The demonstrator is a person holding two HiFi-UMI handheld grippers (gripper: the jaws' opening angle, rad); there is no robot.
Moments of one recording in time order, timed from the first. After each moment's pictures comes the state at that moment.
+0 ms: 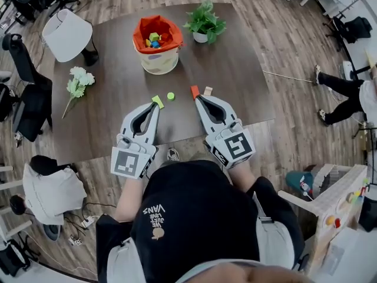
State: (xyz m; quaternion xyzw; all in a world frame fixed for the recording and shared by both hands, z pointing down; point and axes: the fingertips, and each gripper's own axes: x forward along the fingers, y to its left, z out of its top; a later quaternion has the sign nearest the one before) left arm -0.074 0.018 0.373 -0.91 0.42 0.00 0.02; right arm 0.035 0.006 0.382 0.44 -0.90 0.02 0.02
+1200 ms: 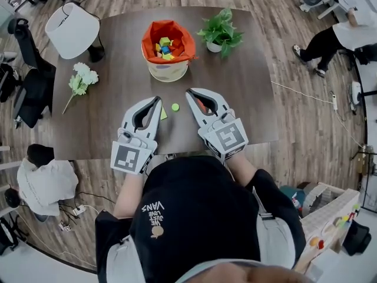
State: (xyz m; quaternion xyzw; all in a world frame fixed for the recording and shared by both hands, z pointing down) left arm -0.077 -0.059 0.375 -0.89 0.46 0.00 0.01; right arm -0.007 -0.088 0.396 0.35 -0.94 0.00 0.06
